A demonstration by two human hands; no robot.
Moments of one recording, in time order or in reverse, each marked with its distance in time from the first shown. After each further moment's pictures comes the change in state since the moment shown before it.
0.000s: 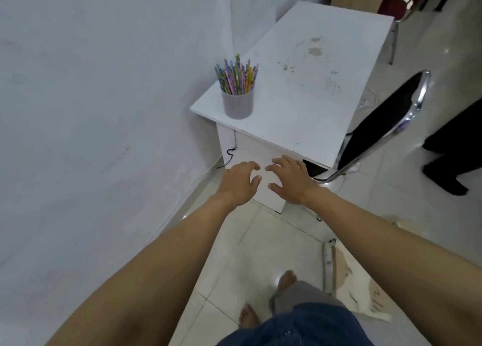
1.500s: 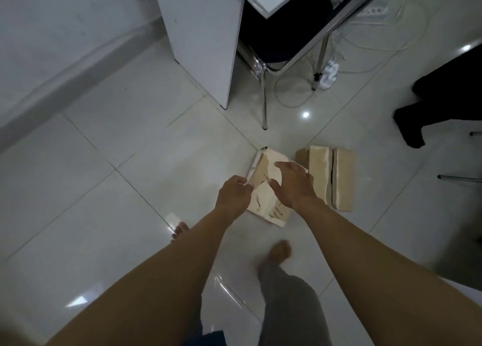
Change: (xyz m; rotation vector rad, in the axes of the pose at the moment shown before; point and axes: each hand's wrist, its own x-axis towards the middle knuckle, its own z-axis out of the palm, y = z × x) left_hand -0.118 0.184 0.419 -0.781 -0.147 -0.849; right_hand -0.250 0.278 0.189 -0.002 -0.360 0.287
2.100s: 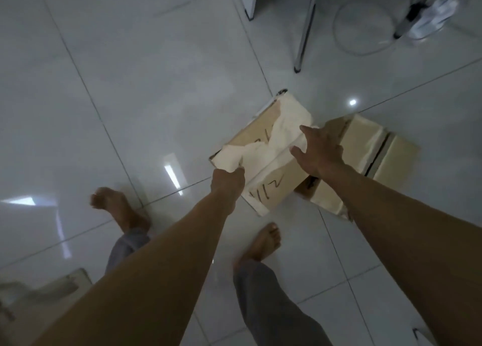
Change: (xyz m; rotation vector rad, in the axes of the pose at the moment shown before) left_hand 0.182 -0.149 0.232 -0.634 0.279 -0.645; right_hand 0.208 0.196 0.179 -0.191 -0.174 -0.170
